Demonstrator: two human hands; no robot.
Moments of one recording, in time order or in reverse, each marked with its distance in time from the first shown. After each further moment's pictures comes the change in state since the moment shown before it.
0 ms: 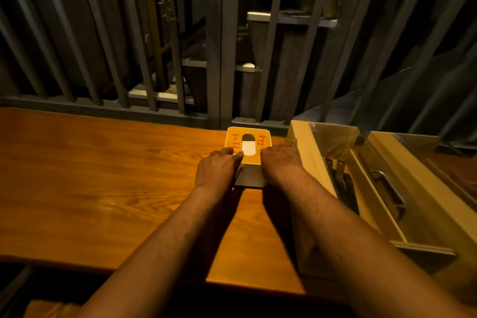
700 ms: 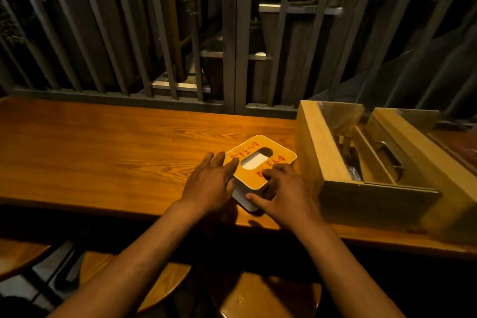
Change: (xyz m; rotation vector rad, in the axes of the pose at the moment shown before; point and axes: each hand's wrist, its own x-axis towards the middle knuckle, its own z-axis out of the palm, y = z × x) left_hand -0.153 -0.023 -0.043 -0.117 -0.151 -0.040; right_hand -0.188 -0.051 0.038 0.762 0.246 -0.003
